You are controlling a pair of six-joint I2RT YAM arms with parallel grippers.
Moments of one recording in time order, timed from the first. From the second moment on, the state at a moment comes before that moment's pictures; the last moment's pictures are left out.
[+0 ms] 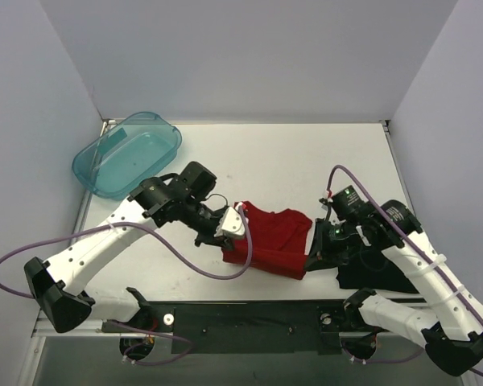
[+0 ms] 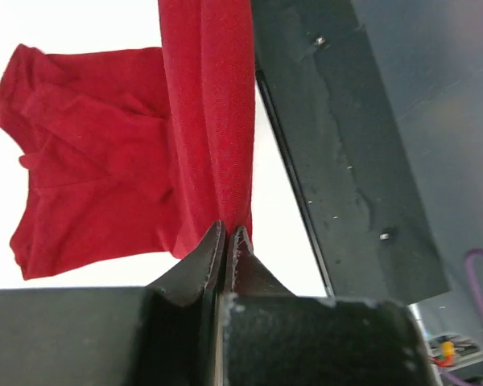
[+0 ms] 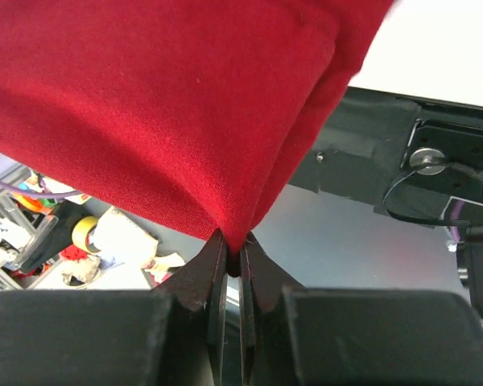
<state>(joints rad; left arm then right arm) -0.81 1.31 1.36 -1.10 0.72 0.88 0.58 0.97 1.11 -1.36 -0.33 0.73</state>
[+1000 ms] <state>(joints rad) -0.54 1.87 1.37 -0.64 0.60 0.40 0.23 1.65 1.15 -0.98 -0.36 0.56</state>
